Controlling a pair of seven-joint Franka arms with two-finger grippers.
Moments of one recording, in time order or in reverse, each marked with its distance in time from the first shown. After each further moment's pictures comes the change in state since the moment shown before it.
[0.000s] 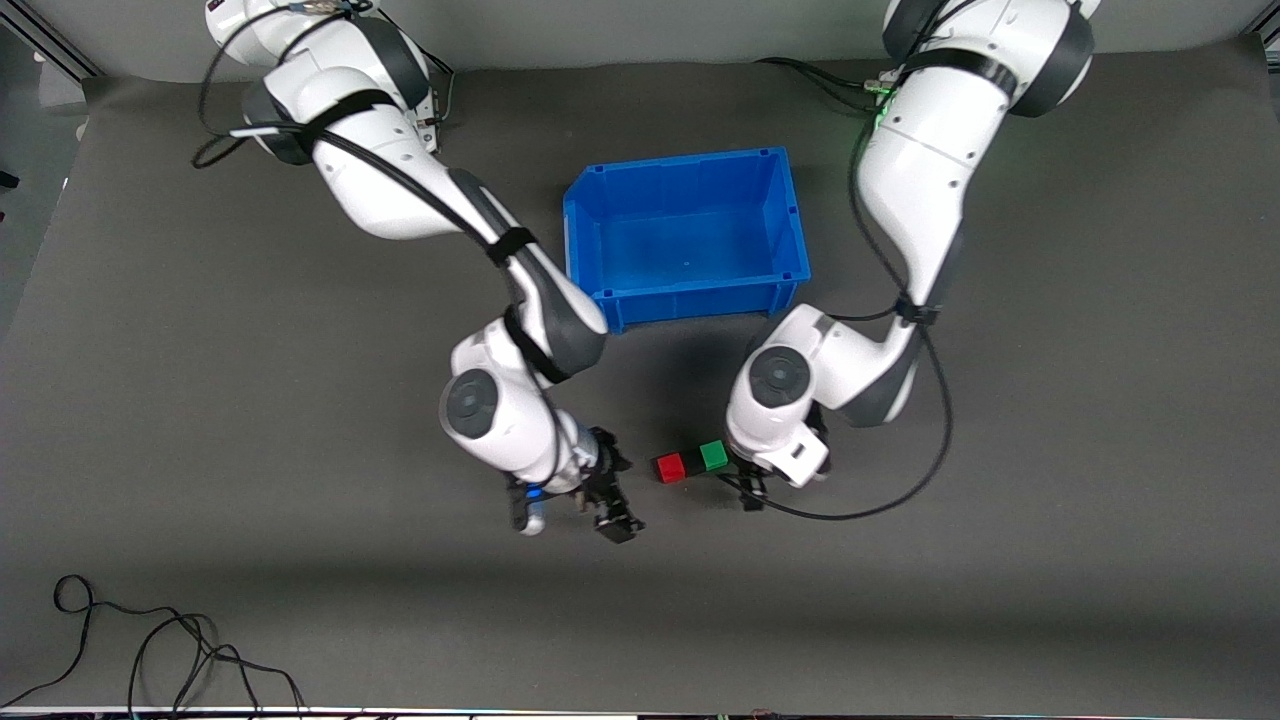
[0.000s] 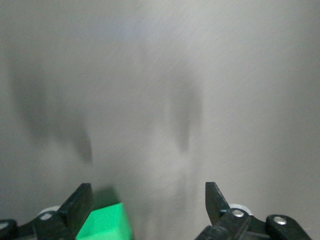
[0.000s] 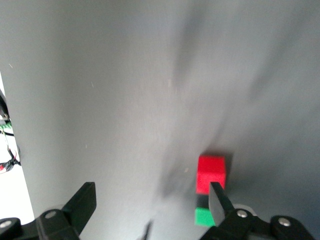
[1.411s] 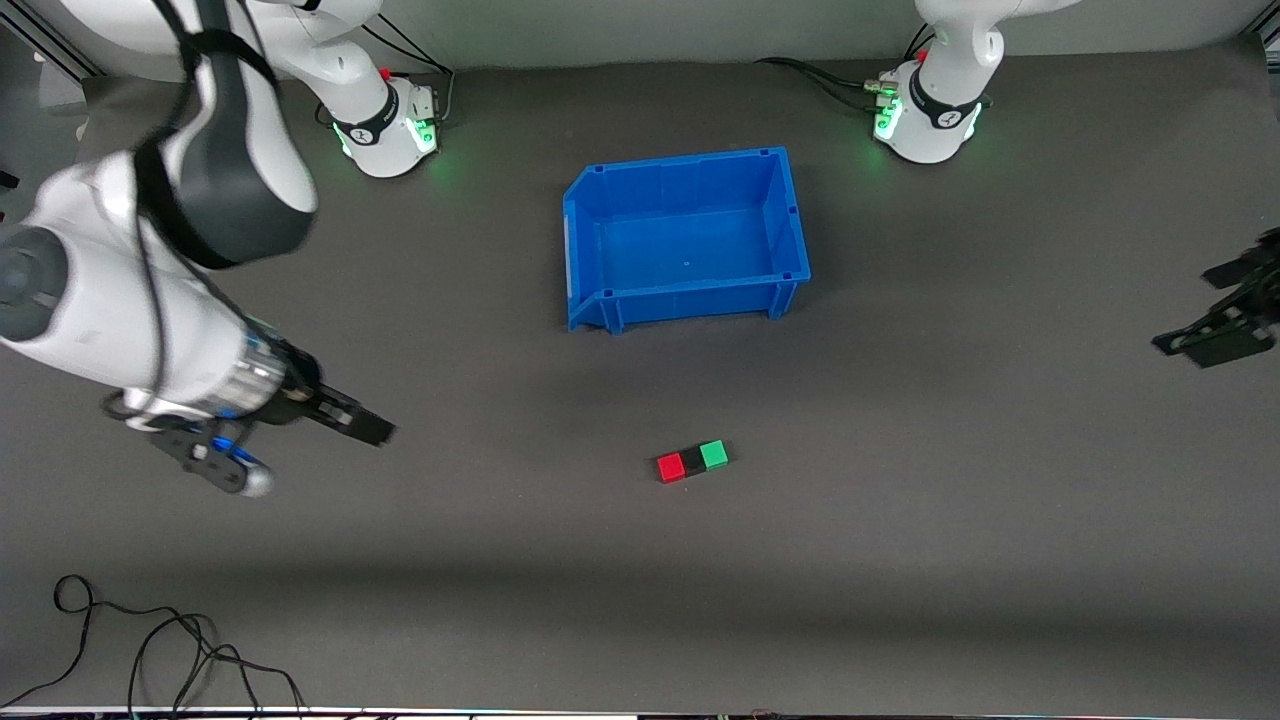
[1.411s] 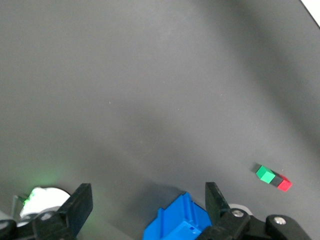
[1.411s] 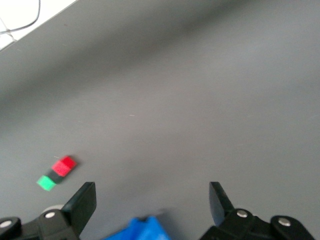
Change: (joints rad) left arm 0.580 -0.582 -0.011 0.184 -0.221 -1.011 1.485; right arm -0.078 -0.610 -0.264 -0.313 -0.117 -0.579 -0.992
